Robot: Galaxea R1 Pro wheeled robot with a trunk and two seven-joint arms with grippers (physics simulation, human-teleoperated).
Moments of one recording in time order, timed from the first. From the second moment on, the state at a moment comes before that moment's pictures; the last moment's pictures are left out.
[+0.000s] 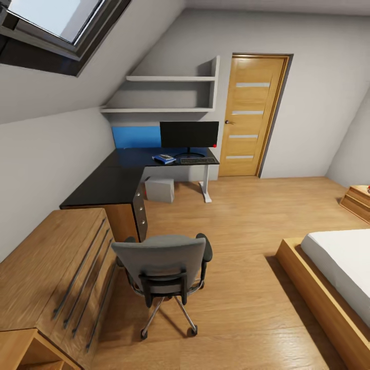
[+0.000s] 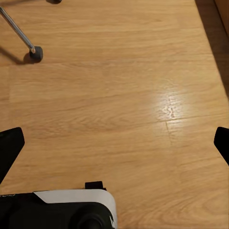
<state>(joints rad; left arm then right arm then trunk) -0.06 -0.01 -0.24 -0.03 0.52 -0.47 0.16 -0.09 0.02 0.47 -0.01 -0.39 -0.79 -0.24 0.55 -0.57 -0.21</state>
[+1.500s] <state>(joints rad) -0.18 -0.02 -0.24 -0.59 0.52 0.00 0.25 -0.24 0.05 0.46 -0.32 -0.40 -0.60 -0.24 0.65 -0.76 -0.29</state>
